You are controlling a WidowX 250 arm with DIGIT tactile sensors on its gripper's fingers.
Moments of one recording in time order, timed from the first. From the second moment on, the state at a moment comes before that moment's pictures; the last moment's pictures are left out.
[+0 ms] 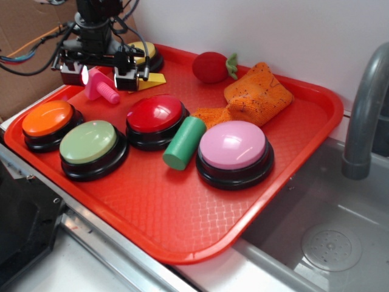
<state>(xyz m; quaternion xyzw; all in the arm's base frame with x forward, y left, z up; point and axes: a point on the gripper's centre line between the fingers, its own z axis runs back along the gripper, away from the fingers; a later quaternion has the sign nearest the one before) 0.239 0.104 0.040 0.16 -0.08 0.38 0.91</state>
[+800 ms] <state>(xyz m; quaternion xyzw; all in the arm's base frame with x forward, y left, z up) 0.249 0.124 0.021 0.13 -0.08 0.45 0.88</state>
